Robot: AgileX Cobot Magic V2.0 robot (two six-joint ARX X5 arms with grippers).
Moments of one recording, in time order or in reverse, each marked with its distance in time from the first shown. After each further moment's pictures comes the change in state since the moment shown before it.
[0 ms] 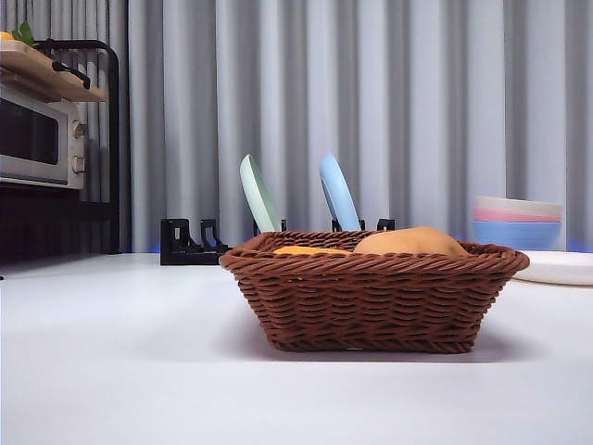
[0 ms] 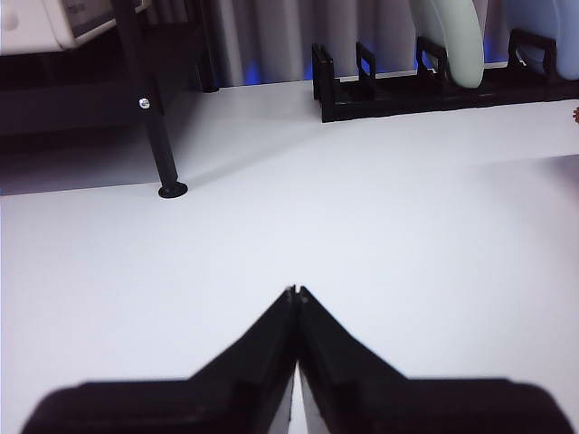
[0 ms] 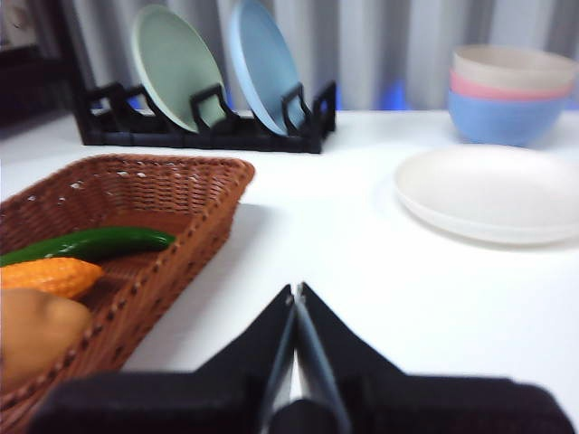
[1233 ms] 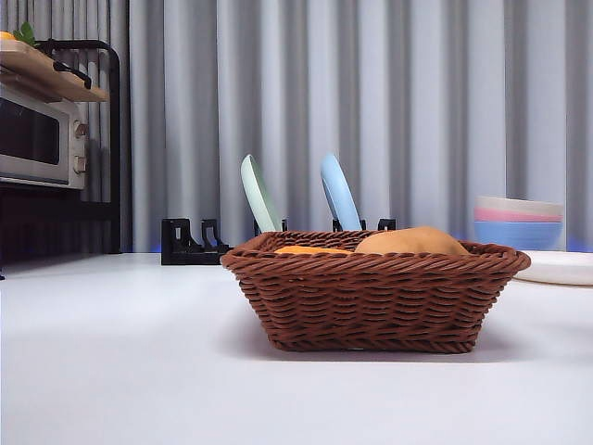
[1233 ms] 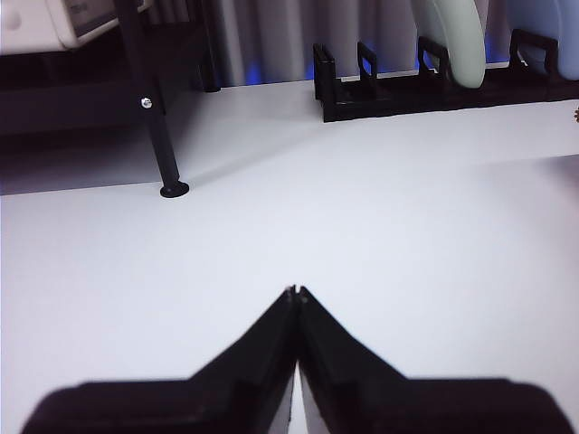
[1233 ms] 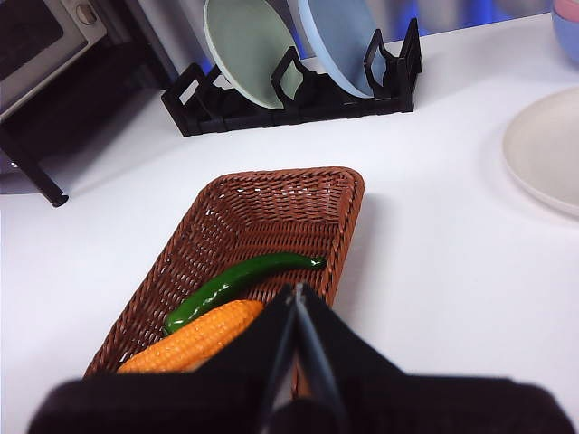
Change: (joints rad) left arm 0.000 0.000 0.000 0.000 0.000 0.000; right arm 0.288 0.500 0.618 -0.347 0.108 0.242
